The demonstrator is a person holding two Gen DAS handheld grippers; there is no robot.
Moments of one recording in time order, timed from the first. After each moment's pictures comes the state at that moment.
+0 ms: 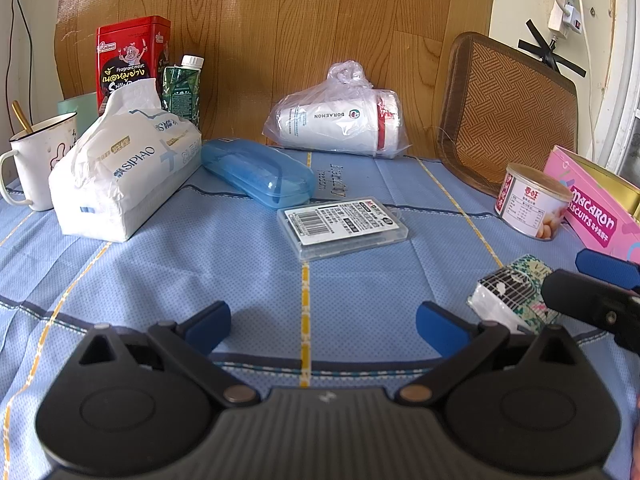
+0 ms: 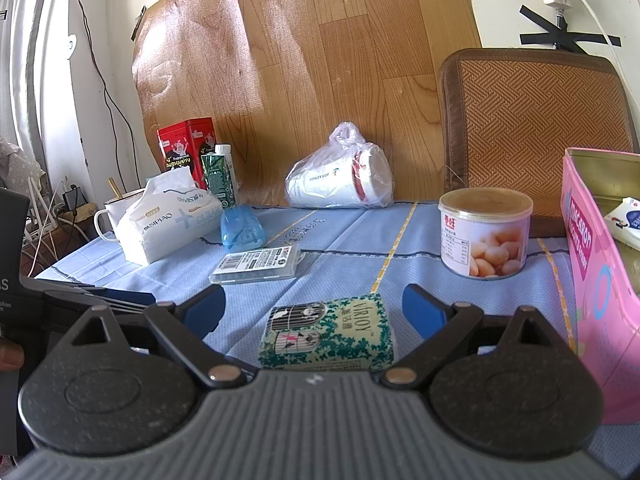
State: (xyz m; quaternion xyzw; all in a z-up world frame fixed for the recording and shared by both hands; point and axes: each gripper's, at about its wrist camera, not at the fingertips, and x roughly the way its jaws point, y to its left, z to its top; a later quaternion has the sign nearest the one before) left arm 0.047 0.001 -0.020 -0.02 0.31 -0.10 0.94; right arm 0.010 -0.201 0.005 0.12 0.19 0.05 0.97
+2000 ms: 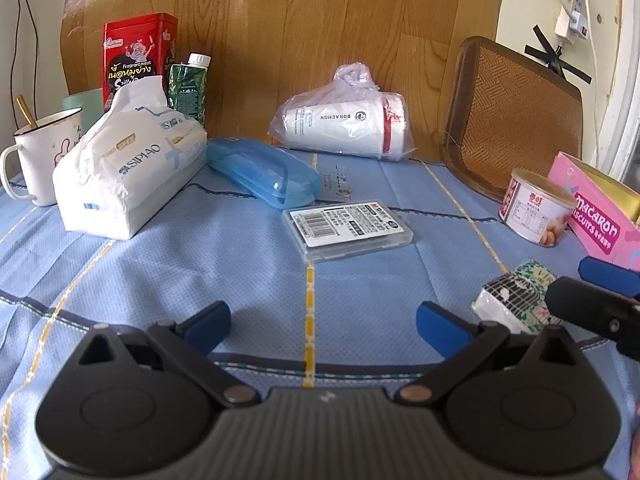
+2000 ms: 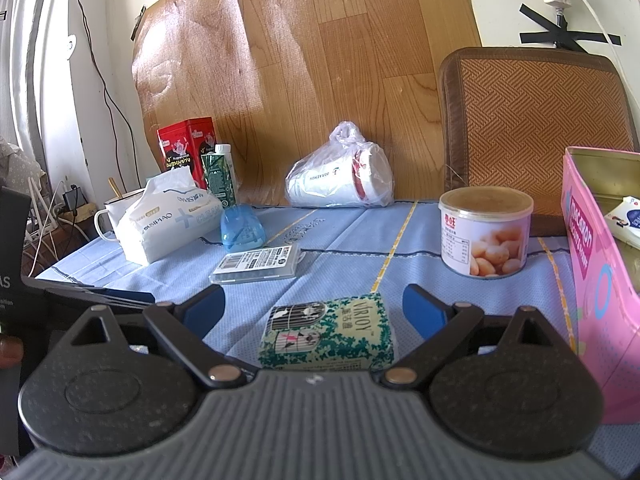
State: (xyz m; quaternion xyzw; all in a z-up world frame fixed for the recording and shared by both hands) left arm 0.050 0.004 -0.021 -0.03 0.31 -0.10 0.94; right arm 0.010 -0.200 0.005 0.12 0.19 0.05 0.97
